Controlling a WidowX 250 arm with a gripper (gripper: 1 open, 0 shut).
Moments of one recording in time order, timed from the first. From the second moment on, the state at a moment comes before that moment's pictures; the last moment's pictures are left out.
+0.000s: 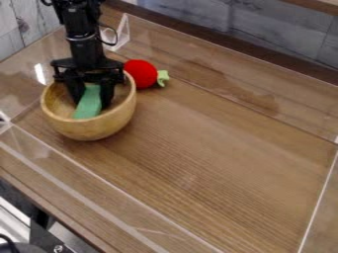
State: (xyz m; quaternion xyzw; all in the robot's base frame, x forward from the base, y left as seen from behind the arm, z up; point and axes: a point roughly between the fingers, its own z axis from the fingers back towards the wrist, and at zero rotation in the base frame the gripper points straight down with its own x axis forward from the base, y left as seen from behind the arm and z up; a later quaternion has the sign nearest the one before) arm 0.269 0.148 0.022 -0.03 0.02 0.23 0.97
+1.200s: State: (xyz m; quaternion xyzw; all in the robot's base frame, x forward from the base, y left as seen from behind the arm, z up) arm 0.275 0.146 0.021 -0.02 0.00 0.24 0.97
